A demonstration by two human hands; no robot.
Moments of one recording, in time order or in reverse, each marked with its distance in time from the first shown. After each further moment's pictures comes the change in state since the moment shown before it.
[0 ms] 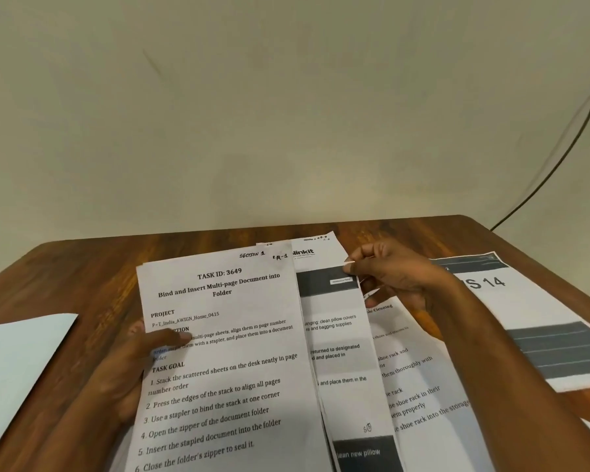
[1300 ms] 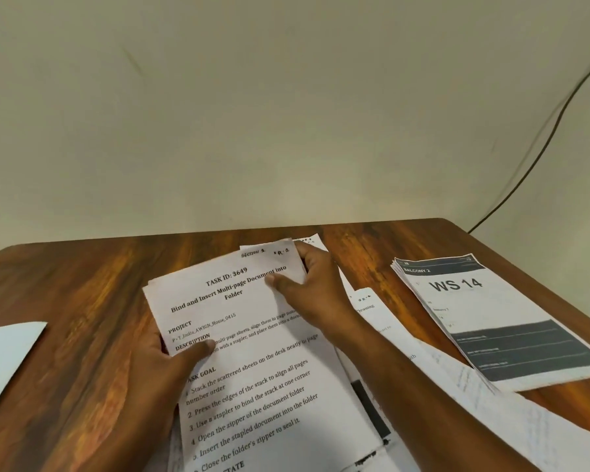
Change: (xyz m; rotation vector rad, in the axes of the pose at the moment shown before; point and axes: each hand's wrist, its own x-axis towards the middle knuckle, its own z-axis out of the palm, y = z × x) left_hand 0.015 -0.050 0.038 0.256 0.262 0.325; right_hand 0.013 -0.001 0.101 0.026 0.336 -0.382
